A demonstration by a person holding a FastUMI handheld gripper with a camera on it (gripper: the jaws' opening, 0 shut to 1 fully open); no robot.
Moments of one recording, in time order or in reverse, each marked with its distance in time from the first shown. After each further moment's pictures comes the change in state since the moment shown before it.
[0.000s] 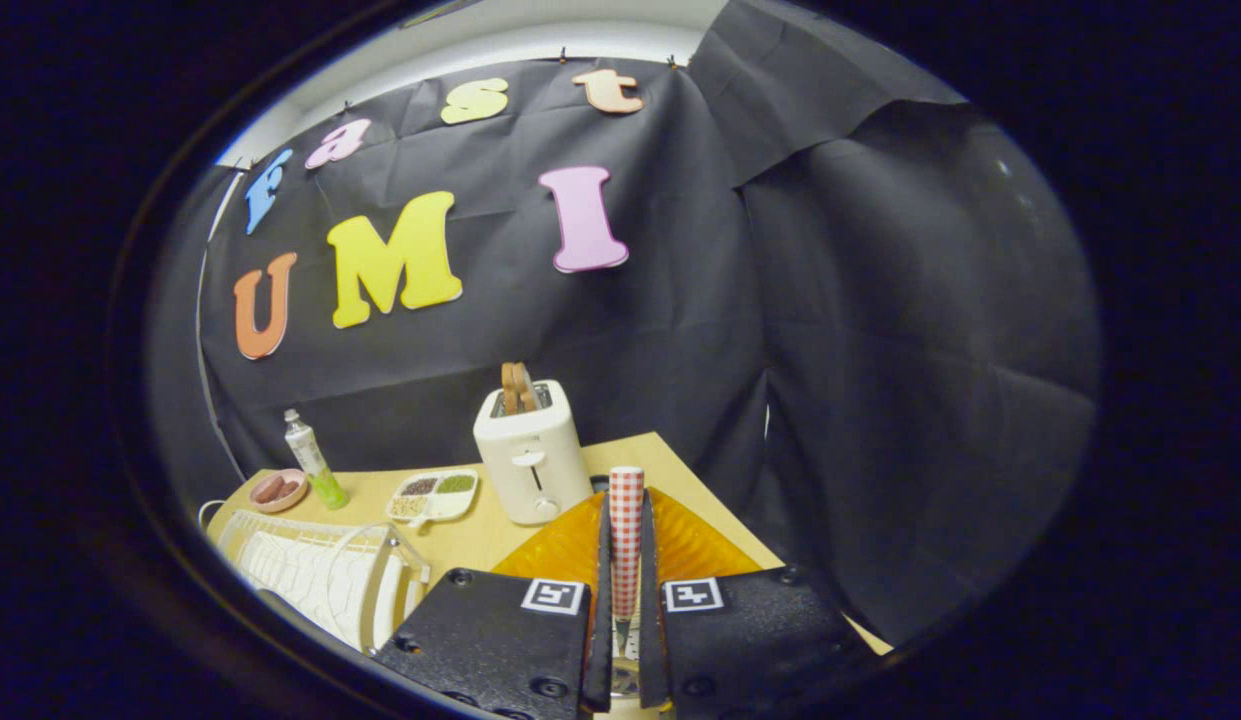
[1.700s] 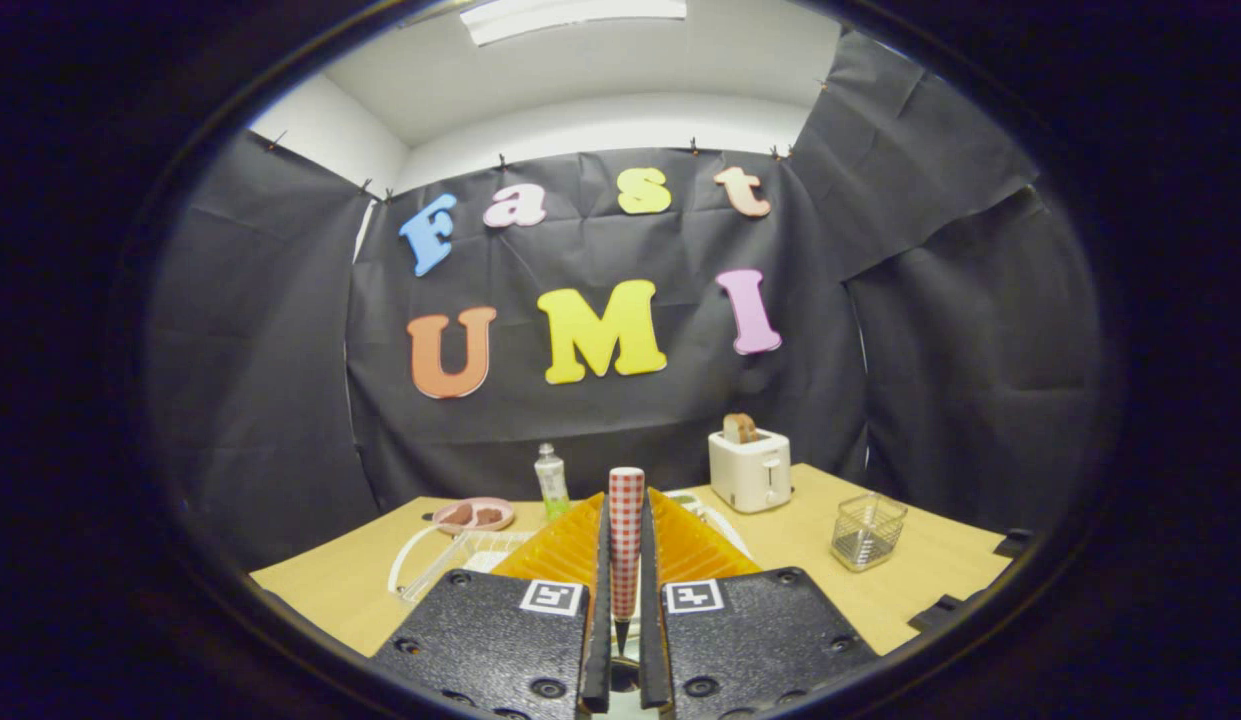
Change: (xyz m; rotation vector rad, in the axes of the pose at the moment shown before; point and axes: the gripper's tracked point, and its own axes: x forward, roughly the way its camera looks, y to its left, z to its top) arm -0.279 0.260 -0.103 -0.042 -0.182 0.260
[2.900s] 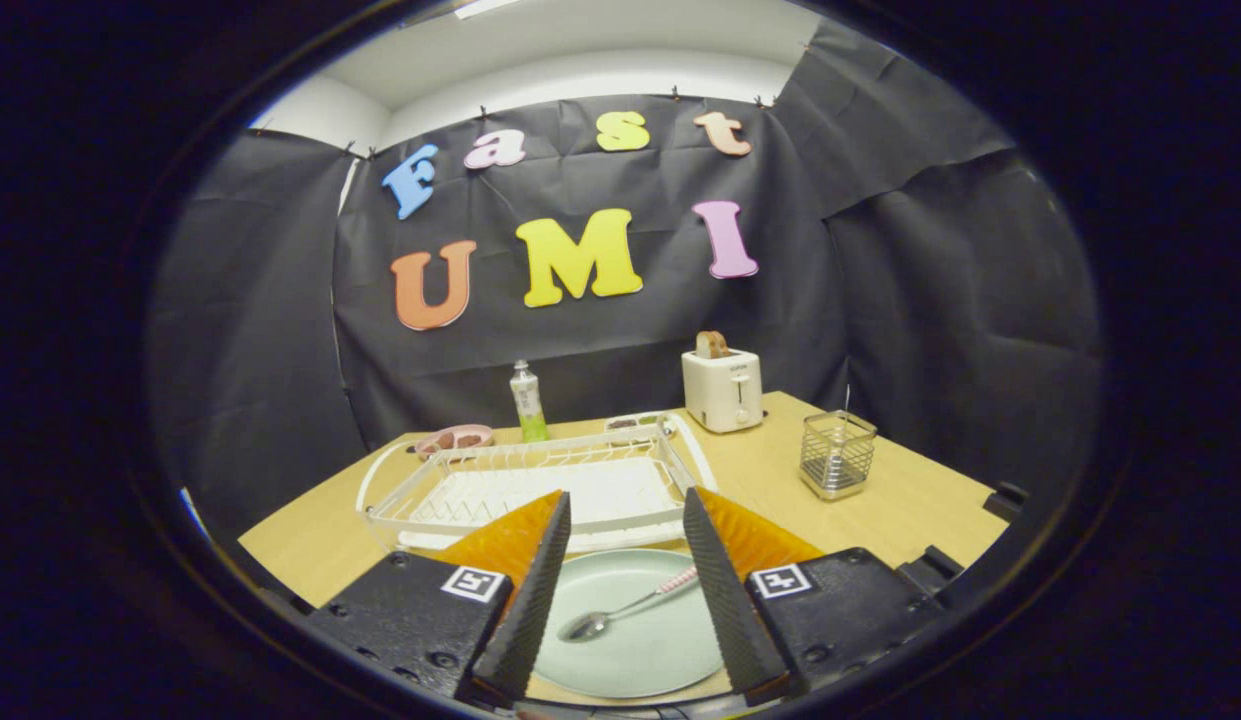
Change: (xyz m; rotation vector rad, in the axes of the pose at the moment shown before) arm -0.029 -0.061 -0.064 -0.005 0.173 -0.033
